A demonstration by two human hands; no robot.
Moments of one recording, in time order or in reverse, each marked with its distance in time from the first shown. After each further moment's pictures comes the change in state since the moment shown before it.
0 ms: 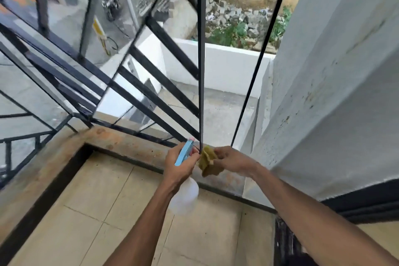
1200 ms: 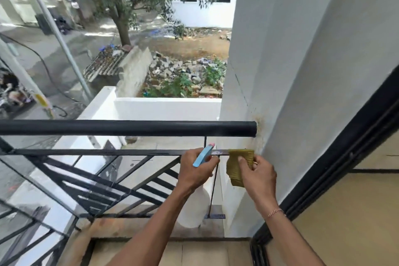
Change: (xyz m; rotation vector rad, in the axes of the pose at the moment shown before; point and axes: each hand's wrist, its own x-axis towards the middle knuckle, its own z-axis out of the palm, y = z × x) left_hand -0.114 0.488 -0.139 0.074 -0.304 0.482; right_hand -0.376 -0.433 -0.064 0.294 1.369 0.011
